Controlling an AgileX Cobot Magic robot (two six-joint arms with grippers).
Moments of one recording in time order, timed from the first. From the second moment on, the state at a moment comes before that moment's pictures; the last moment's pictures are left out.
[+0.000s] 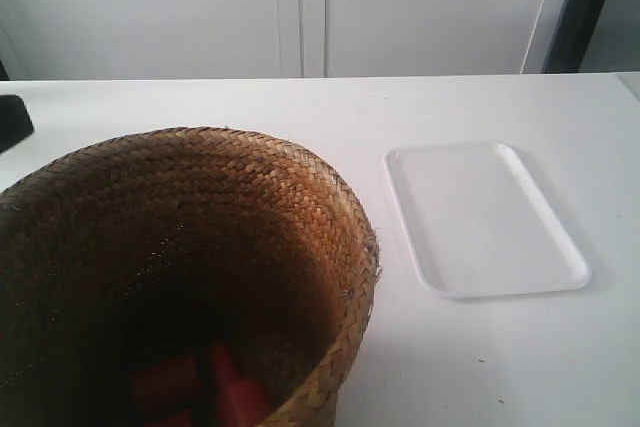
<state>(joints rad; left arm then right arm) 0.07 0.58 -0.46 1.67 -0.77 -1.96 0.12 0.00 -0.01 0.29 0.30 -0.30</state>
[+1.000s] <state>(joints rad) 0.21 0.73 -0.86 1.65 0.08 -1.31 0.12 0.00 -0.01 0.29 0.30 -0.30</state>
